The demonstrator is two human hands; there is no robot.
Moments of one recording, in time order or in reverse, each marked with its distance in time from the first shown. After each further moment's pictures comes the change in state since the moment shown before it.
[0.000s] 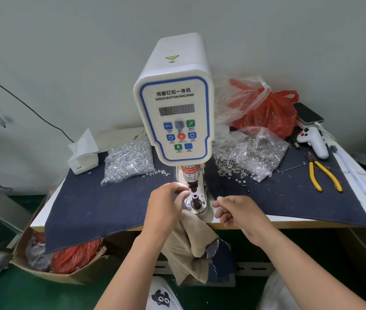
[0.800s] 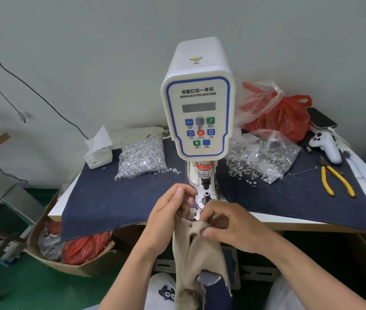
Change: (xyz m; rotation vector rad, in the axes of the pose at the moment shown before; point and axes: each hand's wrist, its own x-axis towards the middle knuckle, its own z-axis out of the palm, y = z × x) left_hand -0.046 -0.003 -0.036 -0.906 -0.212 -0.065; right_hand -0.053 -0.023 0.030 -0.498 -0.432 -0.635
